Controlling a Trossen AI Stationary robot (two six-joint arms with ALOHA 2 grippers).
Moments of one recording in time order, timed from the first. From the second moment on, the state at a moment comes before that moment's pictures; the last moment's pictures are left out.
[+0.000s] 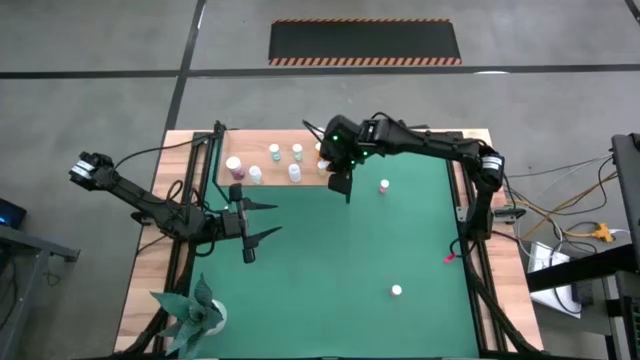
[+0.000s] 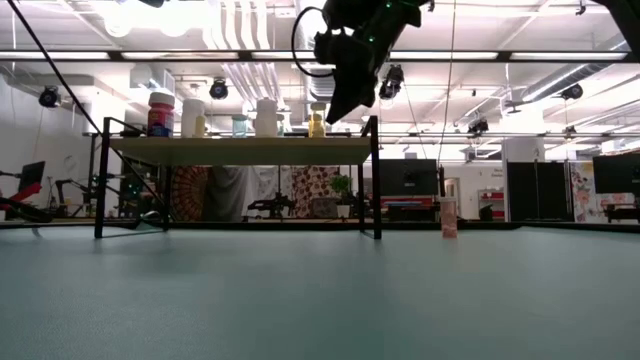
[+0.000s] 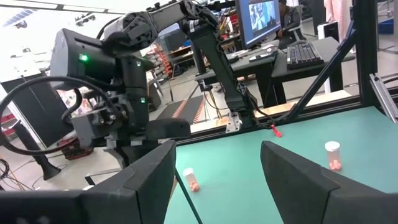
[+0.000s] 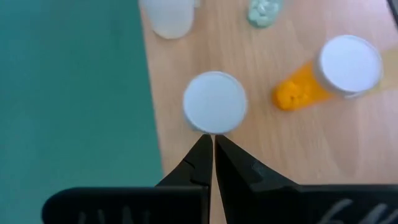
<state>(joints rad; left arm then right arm) -0.46 0.90 0.57 0.39 -0.68 0.32 -0.32 1.87 1.75 -0.87 -0.11 -0.15</state>
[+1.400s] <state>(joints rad) -0.39 1.06 0.80 0.32 -0.68 0.26 0.18 1.20 0.92 -0.22 0.16 0.05</state>
